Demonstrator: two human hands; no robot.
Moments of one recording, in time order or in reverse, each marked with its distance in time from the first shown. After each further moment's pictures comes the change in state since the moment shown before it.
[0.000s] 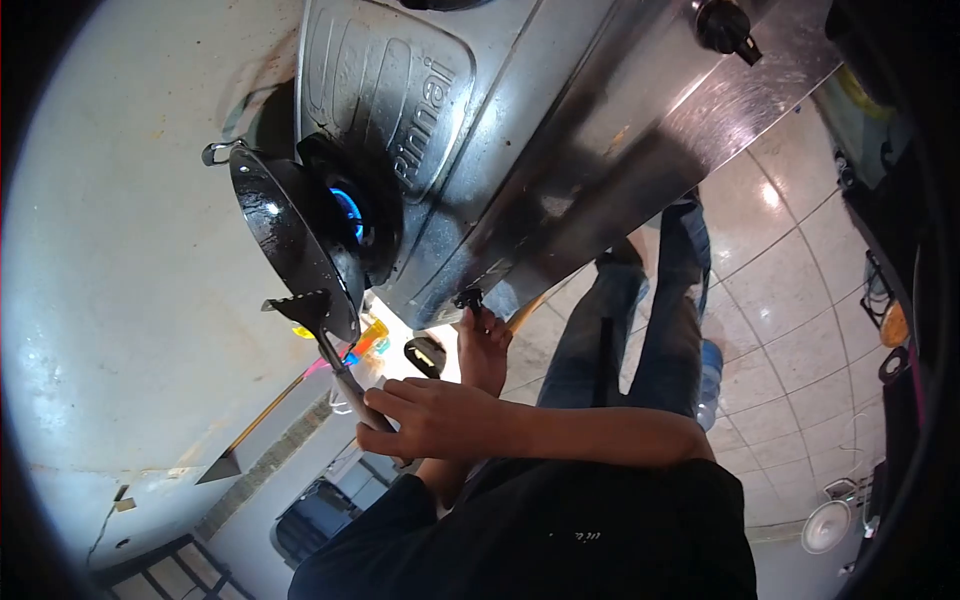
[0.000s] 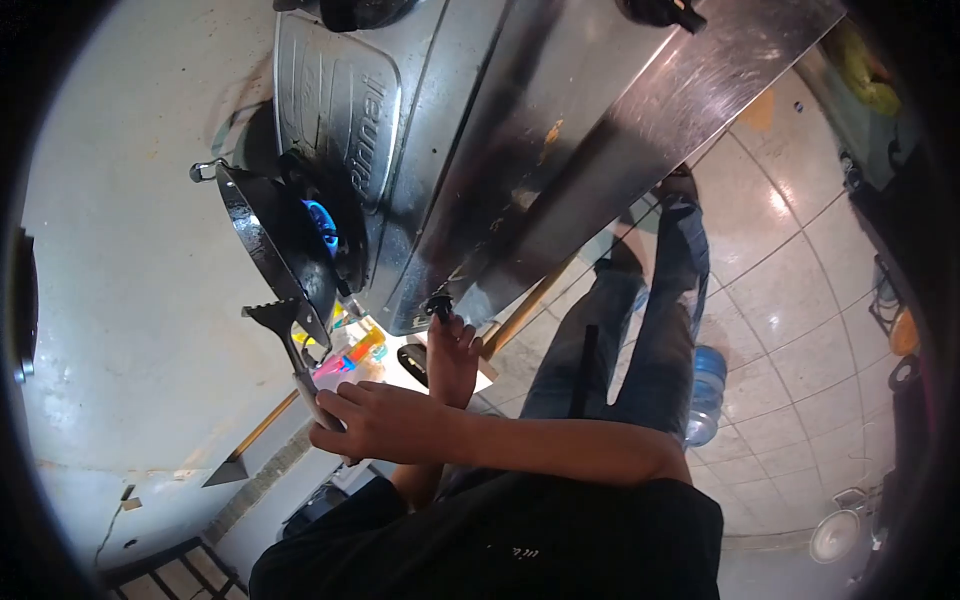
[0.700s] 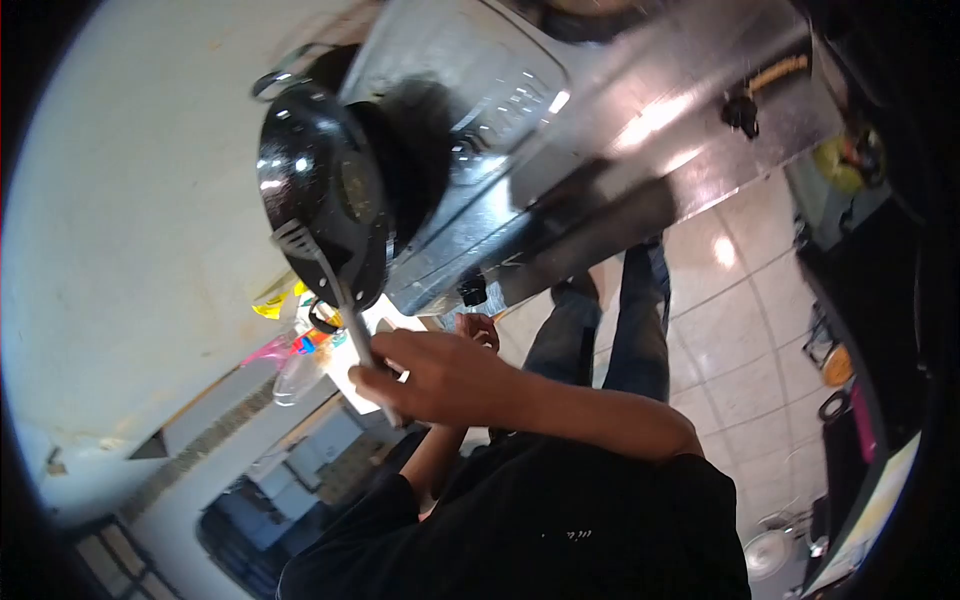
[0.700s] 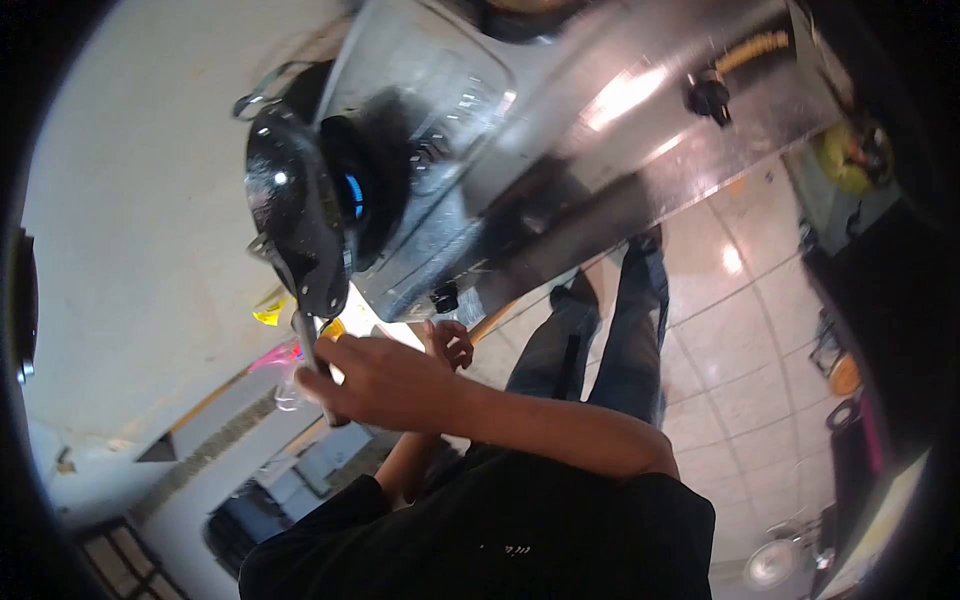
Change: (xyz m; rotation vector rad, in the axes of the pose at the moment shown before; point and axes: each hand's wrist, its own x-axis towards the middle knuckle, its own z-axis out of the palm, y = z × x) left_hand -0.013 0.005 -0.029 0.323 -0.088 0.003; right_hand 0.044 -0.016 -0.015 -0.154 -0.091 -0.006
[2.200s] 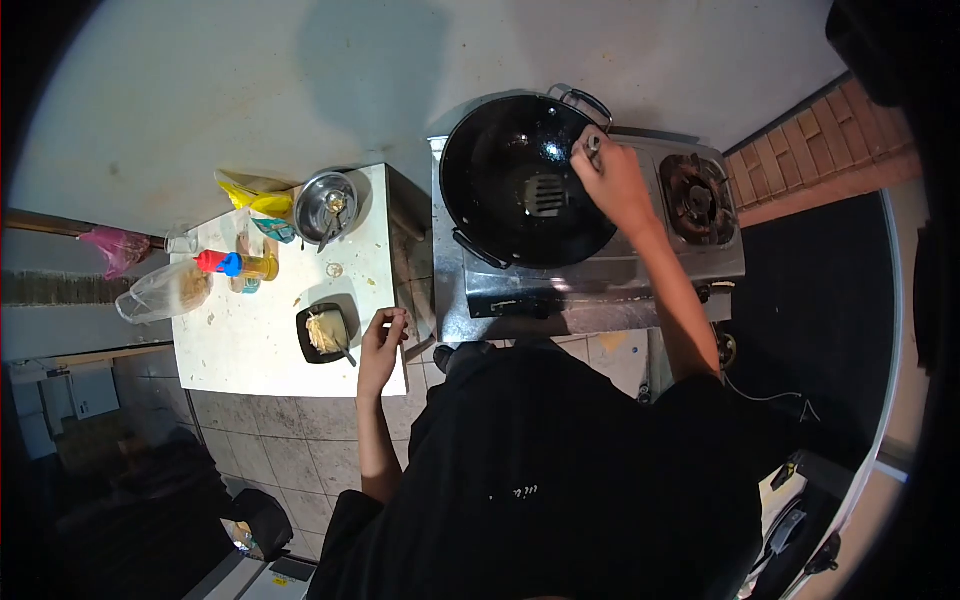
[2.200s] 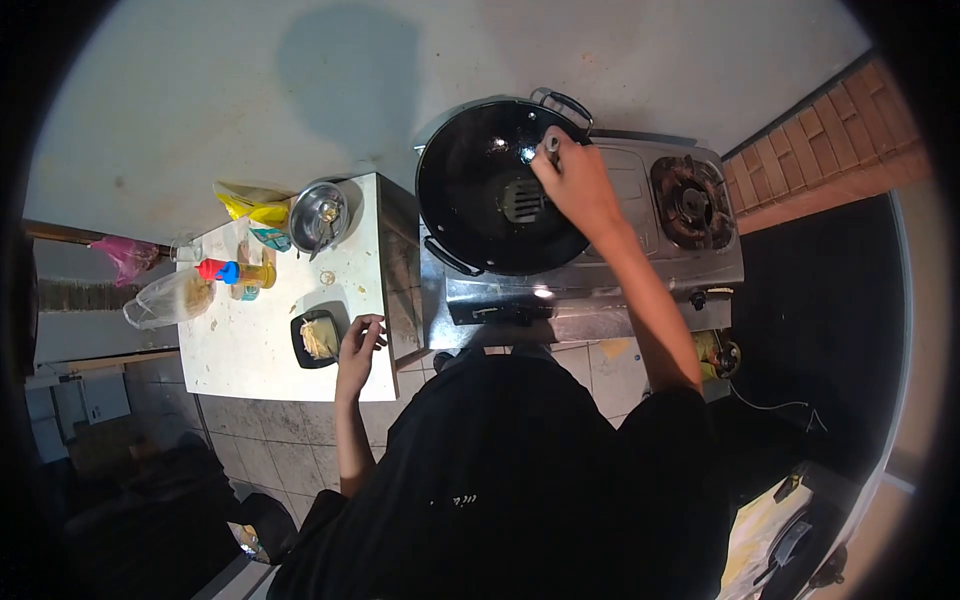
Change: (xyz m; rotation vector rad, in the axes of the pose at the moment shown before) left_hand -0.055 0.026 -0.220 -0.056 0.159 0.576; right_hand 0.206 -0.018 0.082 -0.735 -0.327 0.227
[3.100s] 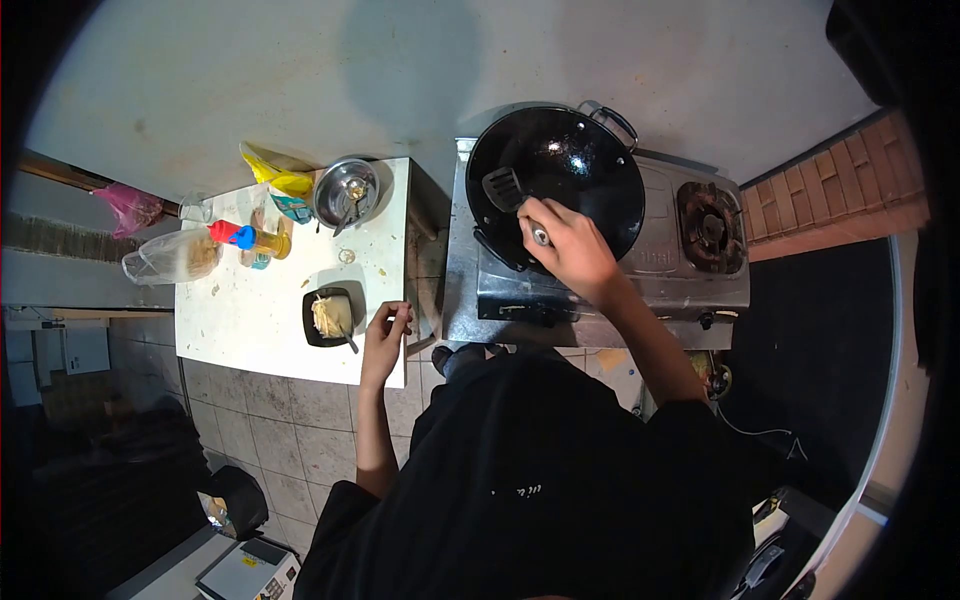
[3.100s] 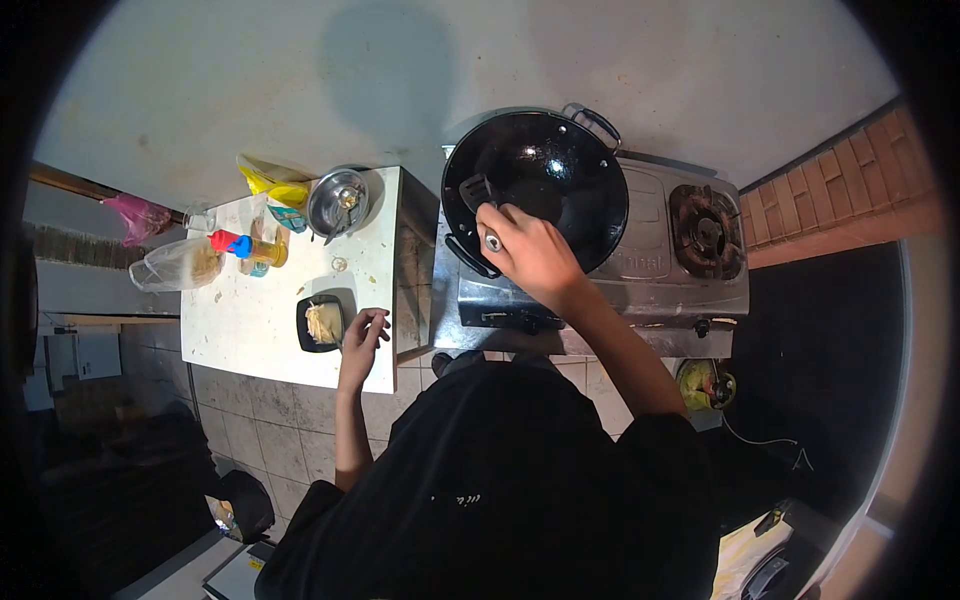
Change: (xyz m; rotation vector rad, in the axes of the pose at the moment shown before) left_hand -0.008 -0.006 -0.003 -0.005 0.092 -0.004; right_hand -0.054 -0.056 0.036 0.129 -0.320 -0.304
